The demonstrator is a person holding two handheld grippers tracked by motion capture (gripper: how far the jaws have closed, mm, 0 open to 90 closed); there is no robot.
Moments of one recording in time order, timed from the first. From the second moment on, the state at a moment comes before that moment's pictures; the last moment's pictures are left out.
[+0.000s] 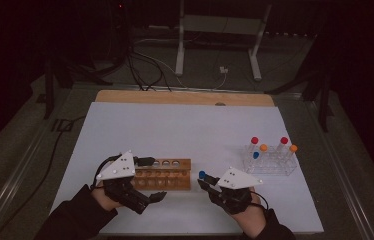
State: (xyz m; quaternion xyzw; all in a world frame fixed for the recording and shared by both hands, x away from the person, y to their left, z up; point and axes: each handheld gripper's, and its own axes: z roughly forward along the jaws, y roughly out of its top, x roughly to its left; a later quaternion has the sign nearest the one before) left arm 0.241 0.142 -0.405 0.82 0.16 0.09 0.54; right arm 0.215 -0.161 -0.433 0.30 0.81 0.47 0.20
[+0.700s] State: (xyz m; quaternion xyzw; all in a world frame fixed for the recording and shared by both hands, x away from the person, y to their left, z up) left arm 0.256 0.101 -0.406 0.81 0.14 0.06 0.57; right arm 0.211 -0.140 -0.437 0.27 0.82 0.47 0.18
